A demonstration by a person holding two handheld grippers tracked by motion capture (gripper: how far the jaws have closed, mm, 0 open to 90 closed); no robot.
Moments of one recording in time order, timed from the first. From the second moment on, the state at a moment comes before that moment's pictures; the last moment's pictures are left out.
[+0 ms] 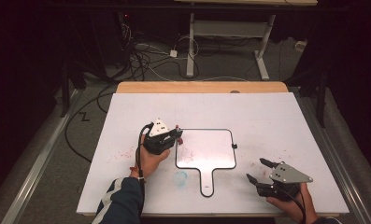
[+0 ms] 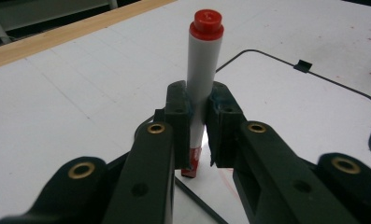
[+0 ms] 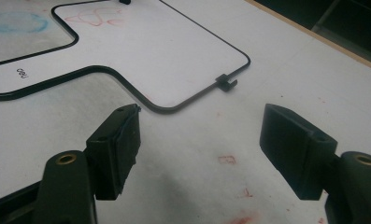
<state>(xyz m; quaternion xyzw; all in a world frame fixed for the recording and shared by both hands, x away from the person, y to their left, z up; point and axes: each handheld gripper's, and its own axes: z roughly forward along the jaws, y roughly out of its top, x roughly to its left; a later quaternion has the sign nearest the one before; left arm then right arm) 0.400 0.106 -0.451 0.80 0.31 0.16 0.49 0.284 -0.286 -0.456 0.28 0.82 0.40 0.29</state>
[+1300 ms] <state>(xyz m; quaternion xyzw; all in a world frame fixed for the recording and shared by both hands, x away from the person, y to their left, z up) 0.372 0.063 -0.451 0.82 0.25 0.13 0.49 0.283 -0.286 -0.455 0.28 0.82 0.40 0.29</state>
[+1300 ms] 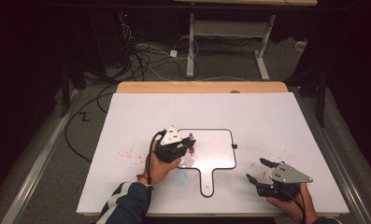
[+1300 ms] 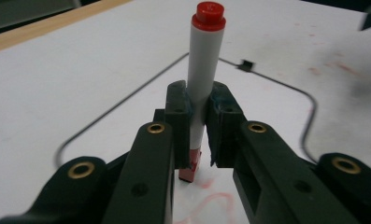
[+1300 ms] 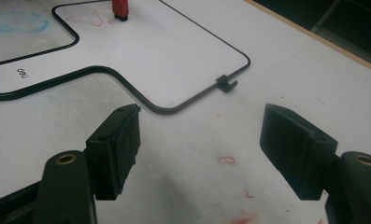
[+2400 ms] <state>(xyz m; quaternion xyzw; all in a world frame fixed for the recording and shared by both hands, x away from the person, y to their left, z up) 0.355 0.069 -0.447 0.84 0.23 0.14 0.47 0.282 -0.286 -0.454 0.28 0.82 0.40 0.30</state>
